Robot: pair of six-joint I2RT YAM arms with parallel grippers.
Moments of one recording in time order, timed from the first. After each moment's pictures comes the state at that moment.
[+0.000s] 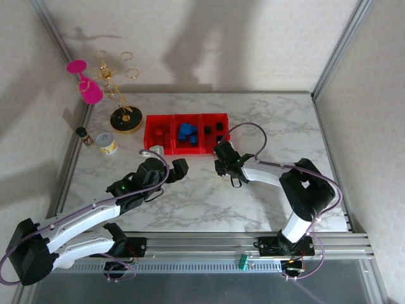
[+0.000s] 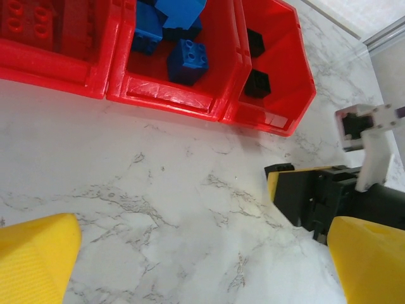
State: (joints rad) left arm -0.75 0.98 0.59 -0.19 -0.27 -0.87; right arm 0.74 1.67 0.92 -0.26 0.23 0.43
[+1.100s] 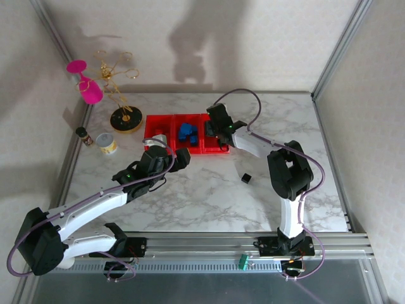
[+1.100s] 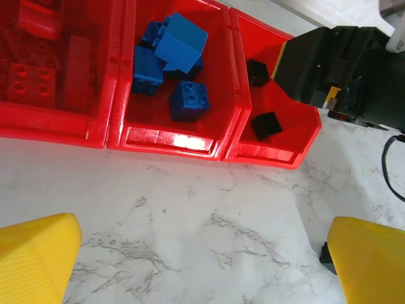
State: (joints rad) left arm -0.69 1.11 0.71 -0.17 -0.28 -0.79; right arm 0.62 1.95 1.45 -0.29 0.26 0.37
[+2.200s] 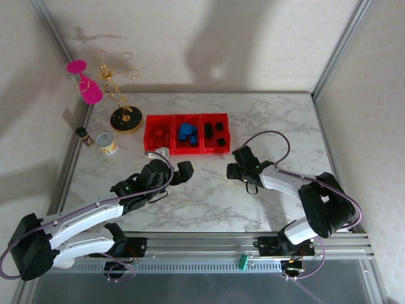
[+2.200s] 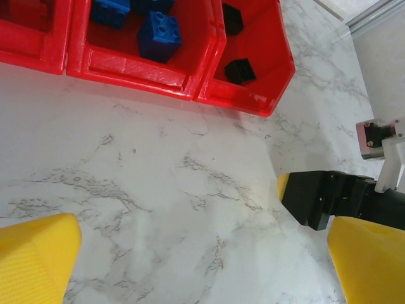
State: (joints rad) left arm -0.80 1.01 0.59 -0.15 -0.24 -0.90; right arm 0.61 1.49 0.71 -0.27 0.19 0.52
